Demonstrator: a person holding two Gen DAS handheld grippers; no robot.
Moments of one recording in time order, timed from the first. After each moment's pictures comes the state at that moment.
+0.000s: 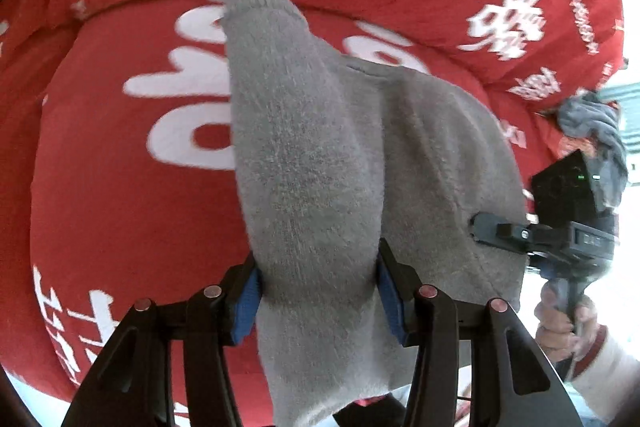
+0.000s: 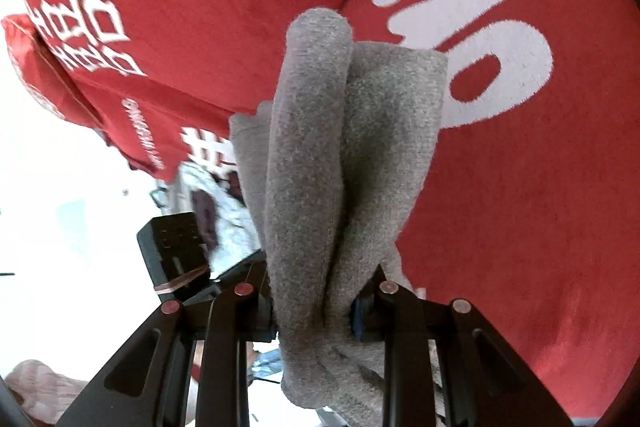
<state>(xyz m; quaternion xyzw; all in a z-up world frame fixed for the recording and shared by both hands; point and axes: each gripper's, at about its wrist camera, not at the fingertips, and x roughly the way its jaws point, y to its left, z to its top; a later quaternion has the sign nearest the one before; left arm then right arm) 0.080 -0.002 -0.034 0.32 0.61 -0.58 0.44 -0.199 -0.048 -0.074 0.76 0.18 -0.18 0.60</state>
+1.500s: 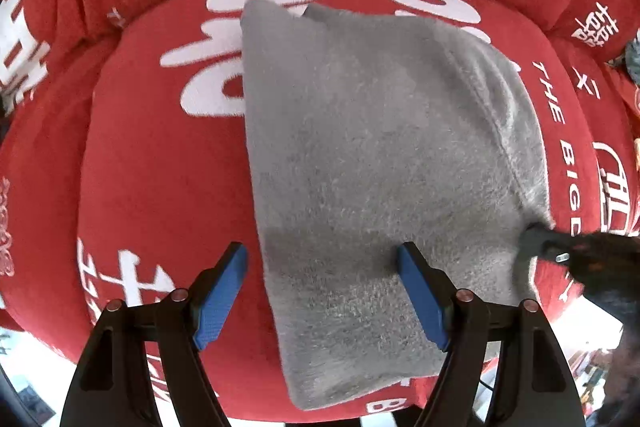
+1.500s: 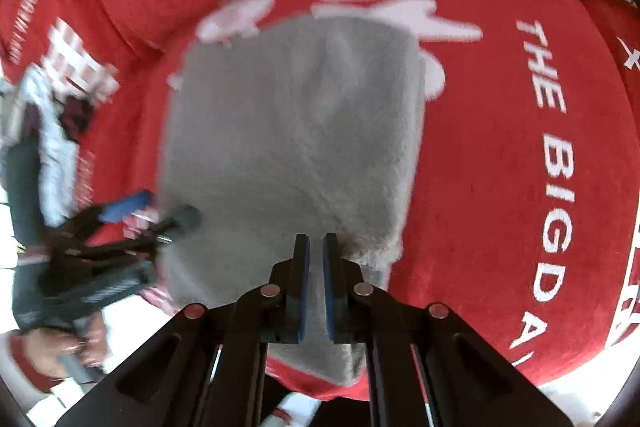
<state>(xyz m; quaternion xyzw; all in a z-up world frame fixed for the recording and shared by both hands) 0.028 0.033 -0.052 0.43 0.53 -0.52 0.51 -0.172 -0.004 -0.055 0.53 0.49 -0.35 0.60</state>
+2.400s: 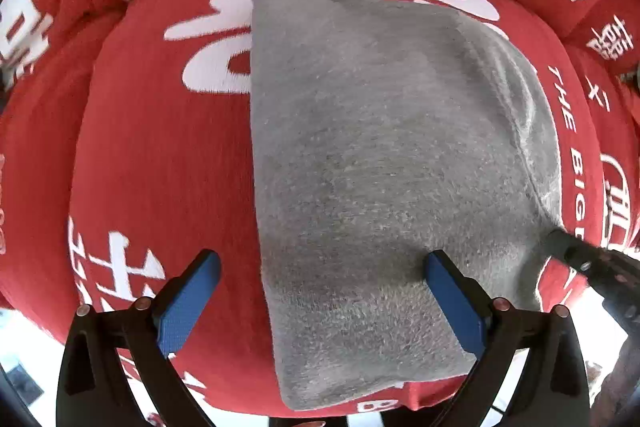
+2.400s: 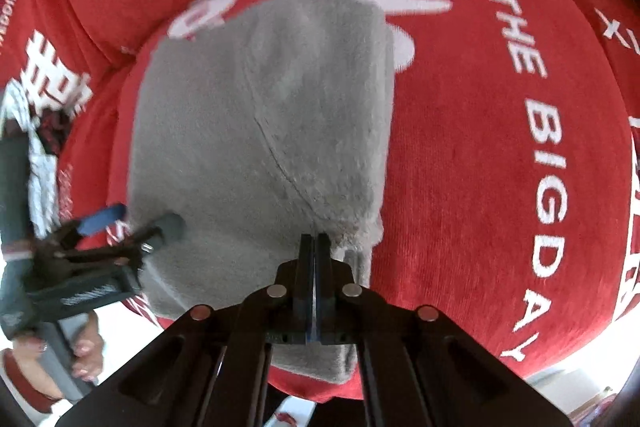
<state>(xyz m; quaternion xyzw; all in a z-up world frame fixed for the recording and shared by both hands) 0.031 0.029 -0.071 0.43 0.57 -0.49 0.51 -0.181 0.001 -0.034 0.53 0.44 -0.40 0.60</state>
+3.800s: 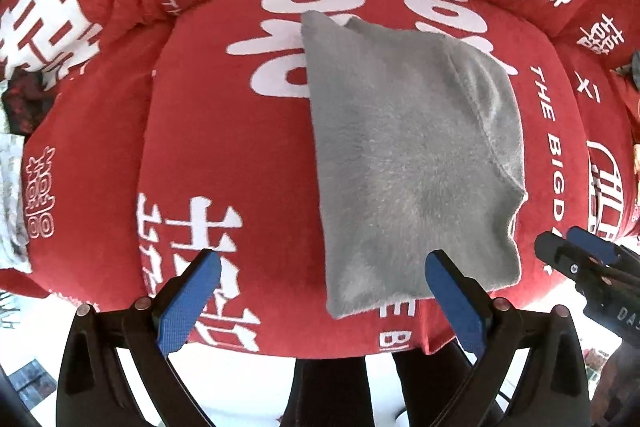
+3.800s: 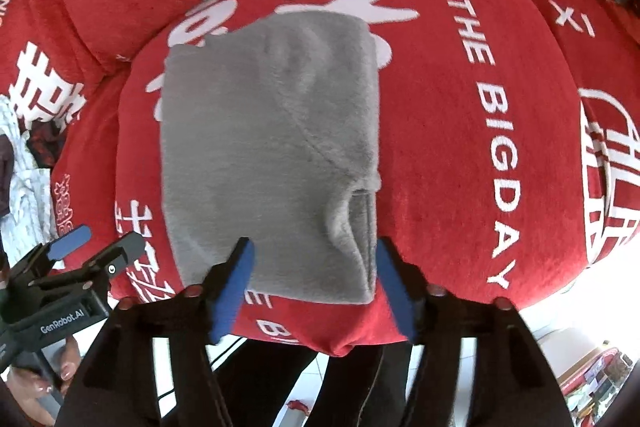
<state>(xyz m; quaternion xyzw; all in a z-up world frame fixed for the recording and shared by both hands) 0.056 0.057 0.031 0.46 0.55 -0.48 0.52 -0.164 0.028 0.028 0.54 0.48 -0.43 0.54</state>
